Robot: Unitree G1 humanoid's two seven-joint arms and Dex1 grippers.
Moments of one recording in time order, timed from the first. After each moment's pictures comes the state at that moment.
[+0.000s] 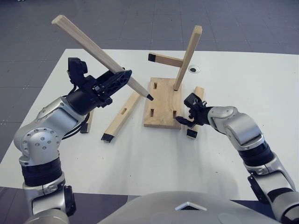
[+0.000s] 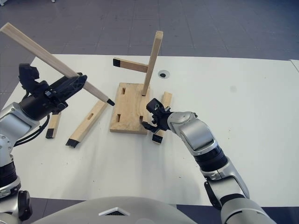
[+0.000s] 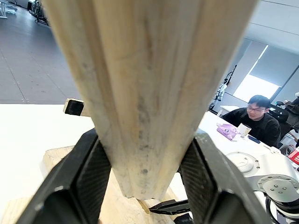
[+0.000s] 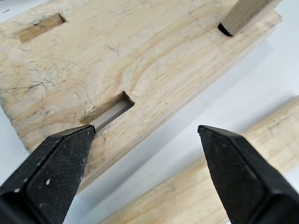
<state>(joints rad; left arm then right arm) -0.15 0.60 0.31 -0.38 -1.17 0.81 -0.45 -0.42 -0.41 0.41 -0.21 0.20 1.09 0.44</state>
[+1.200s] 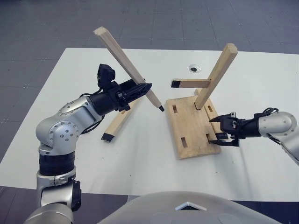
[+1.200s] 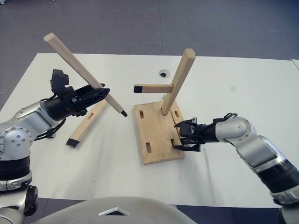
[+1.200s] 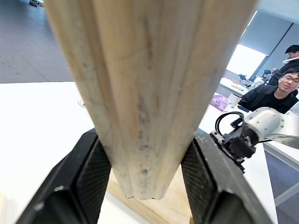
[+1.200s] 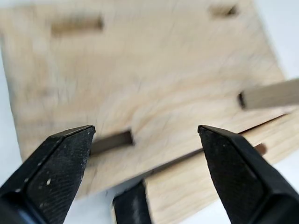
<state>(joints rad) -0.24 0.55 0.13 -0.29 -0.97 0.81 -0.58 -0.24 -1.04 0.35 -0.27 0.30 0.33 0.97</state>
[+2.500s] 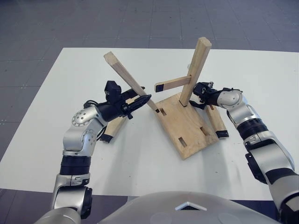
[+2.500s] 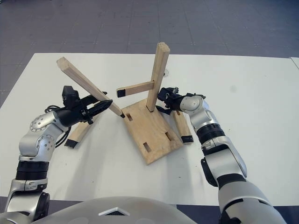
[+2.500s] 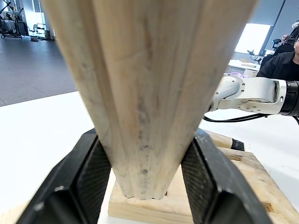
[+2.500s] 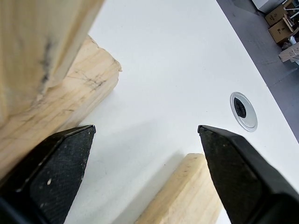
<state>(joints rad) -0.16 0.43 0.04 -0.04 -0.54 0.31 -0.91 -0.68 -0.39 0.36 0.79 -0.20 -0.09 0.66</state>
